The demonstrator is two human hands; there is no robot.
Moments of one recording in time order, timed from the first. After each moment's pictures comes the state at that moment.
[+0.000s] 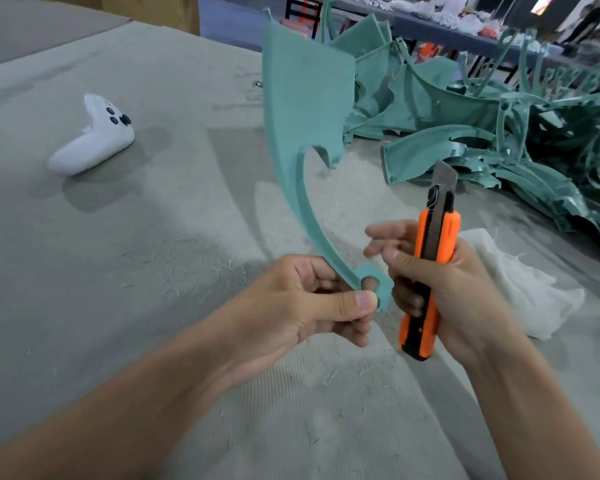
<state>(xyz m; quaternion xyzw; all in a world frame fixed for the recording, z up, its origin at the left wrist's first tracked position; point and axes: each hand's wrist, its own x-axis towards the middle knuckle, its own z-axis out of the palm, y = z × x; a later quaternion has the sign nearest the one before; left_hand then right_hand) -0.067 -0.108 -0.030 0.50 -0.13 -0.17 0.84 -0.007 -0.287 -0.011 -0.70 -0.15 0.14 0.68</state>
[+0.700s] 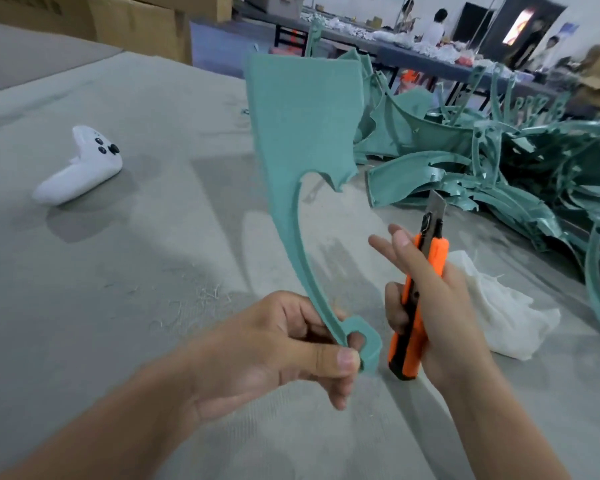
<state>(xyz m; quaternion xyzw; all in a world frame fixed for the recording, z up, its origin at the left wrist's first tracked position) -0.066 -0.100 -0.031 0.48 -0.22 -0.25 0.81 -0.008 -0.281 -0.015 -0.70 -0.03 0.05 0.72</state>
